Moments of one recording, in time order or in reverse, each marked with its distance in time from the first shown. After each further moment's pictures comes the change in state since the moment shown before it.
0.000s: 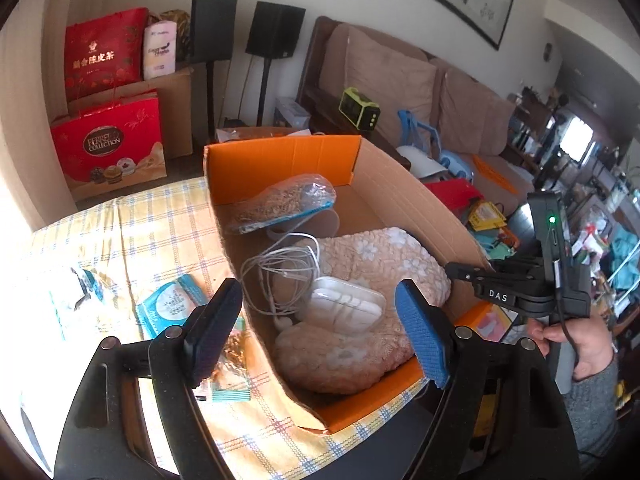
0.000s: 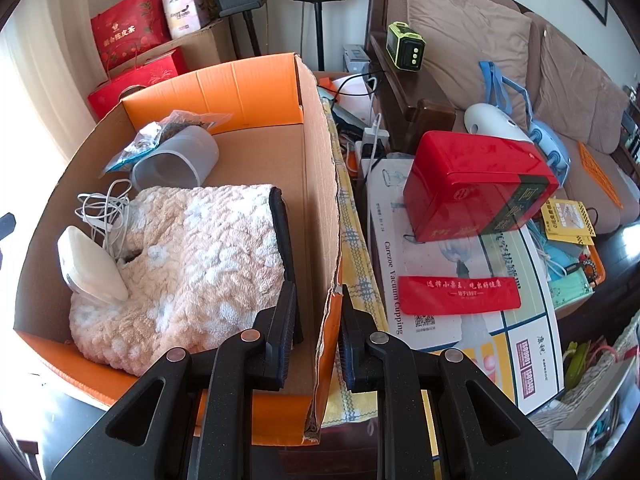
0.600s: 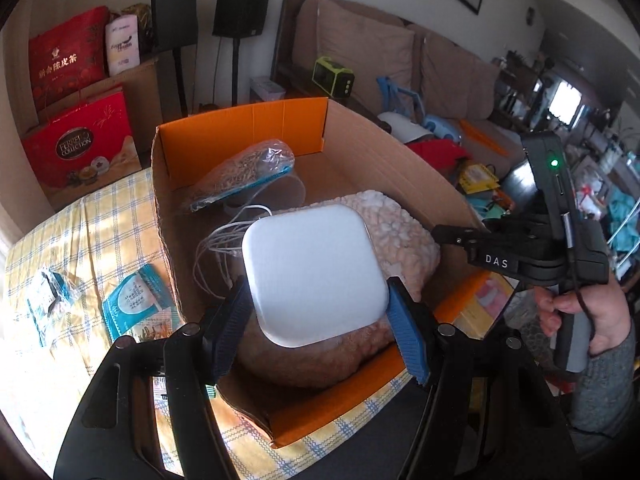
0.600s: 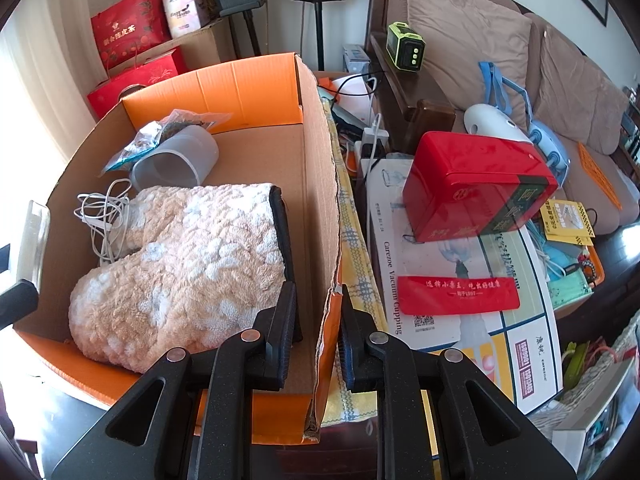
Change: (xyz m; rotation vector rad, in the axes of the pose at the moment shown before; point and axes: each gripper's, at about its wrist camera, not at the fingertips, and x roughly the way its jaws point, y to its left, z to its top) left arm 0.042 -0.039 -0.014 0.114 0.101 -0.024; right arm 0.000 0.000 0.000 -0.002 0.000 -0.001
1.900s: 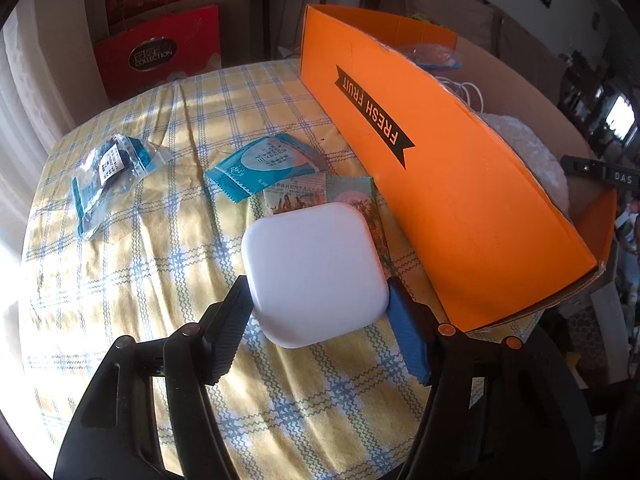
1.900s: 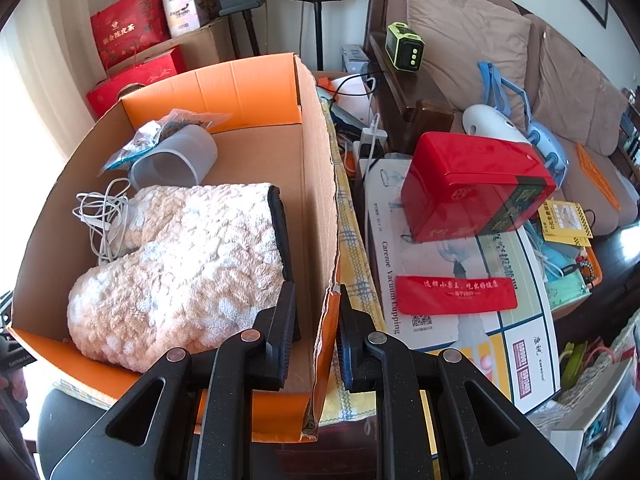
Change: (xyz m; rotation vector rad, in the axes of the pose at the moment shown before) left arm 0.014 0.110 -0.086 -0.154 0.116 0.166; right arm -0.003 0.003 -0.002 -0.002 0.001 -0.009
